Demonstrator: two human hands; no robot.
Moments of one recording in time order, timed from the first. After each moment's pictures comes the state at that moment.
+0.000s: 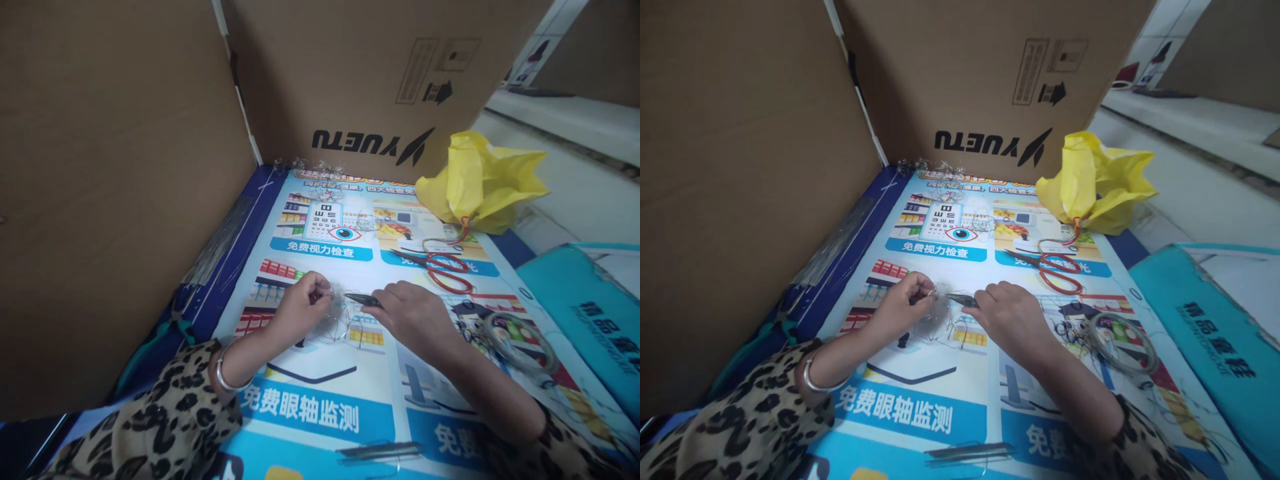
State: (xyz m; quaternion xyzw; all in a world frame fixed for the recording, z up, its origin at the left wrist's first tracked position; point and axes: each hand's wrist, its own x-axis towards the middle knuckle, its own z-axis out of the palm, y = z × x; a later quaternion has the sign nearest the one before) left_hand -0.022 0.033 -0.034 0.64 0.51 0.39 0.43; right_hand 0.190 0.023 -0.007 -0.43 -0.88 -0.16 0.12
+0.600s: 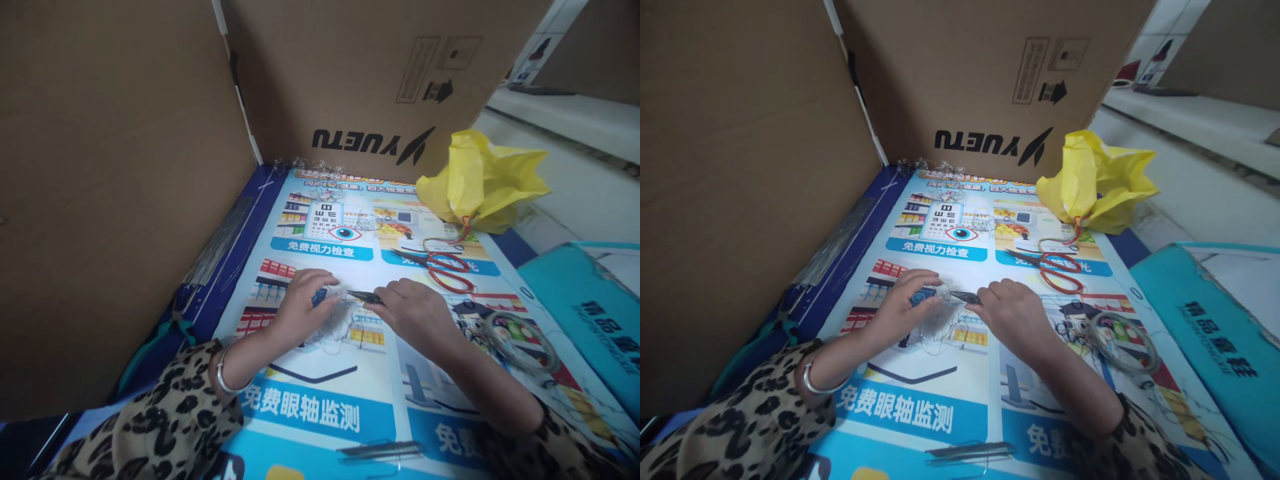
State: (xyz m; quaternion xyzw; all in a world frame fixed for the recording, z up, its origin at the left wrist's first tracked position) left_hand -0.026 0.033 -0.027 0.76 0.46 0.39 0.26; right_hand 0.195 0.028 -0.012 -0.42 -0.88 -0.18 0.13
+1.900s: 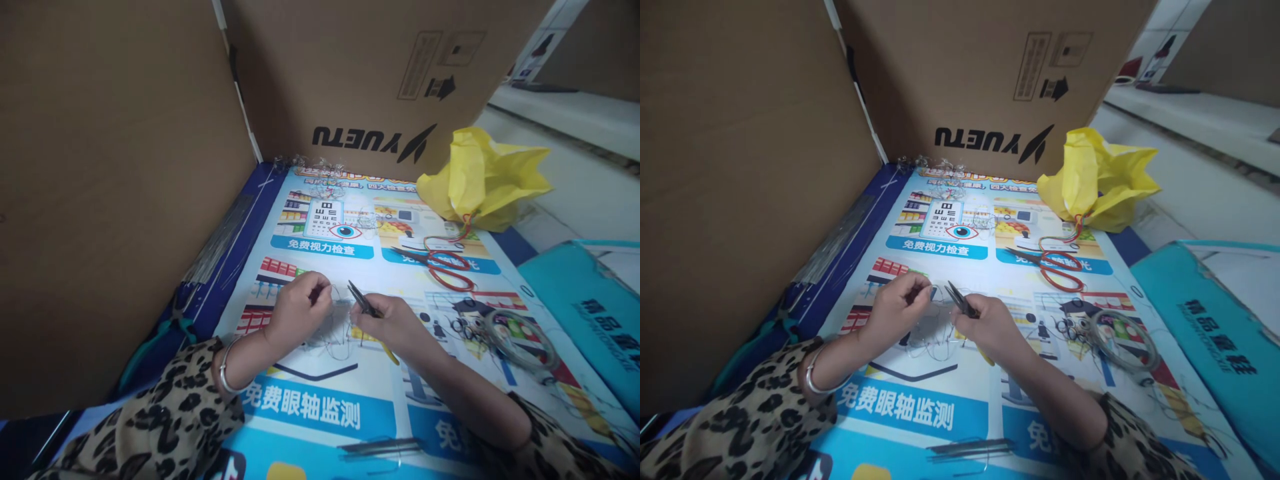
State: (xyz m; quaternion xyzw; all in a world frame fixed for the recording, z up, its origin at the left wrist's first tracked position) left_hand -0.023 0.024 -0.021 0.72 0.54 0.39 0.20; right_hand 0.157 0.011 -0.015 -0.57 -0.63 0.47 0.24
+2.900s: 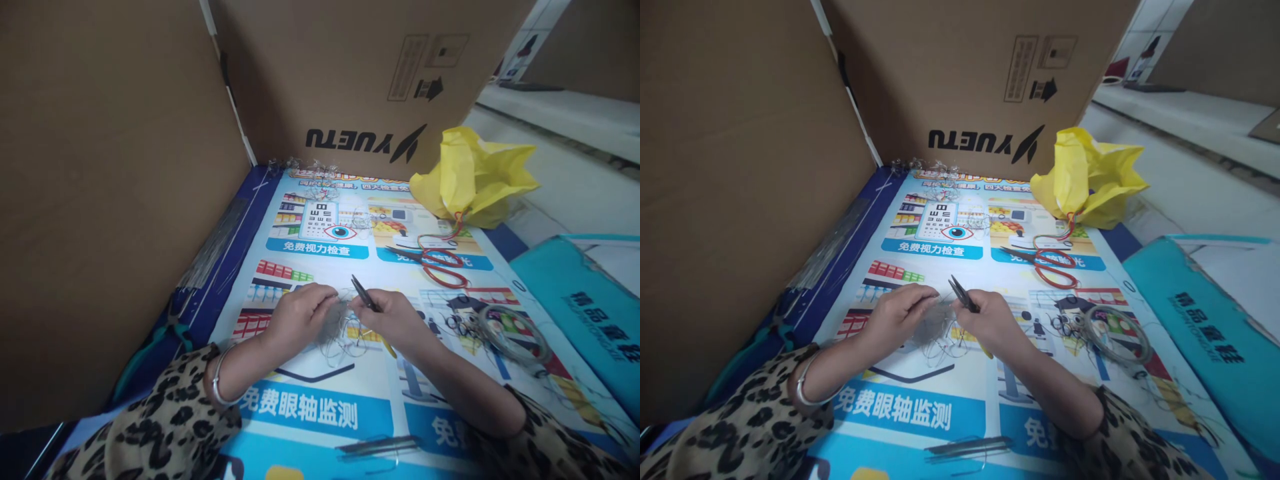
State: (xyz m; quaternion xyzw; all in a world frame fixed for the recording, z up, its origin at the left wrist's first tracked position) left_hand -0.025 0.022 -0.025 0.81 0.43 0.35 0.19; right_hand 0.161 0.017 -0.014 -0.60 -0.62 0.43 0.25
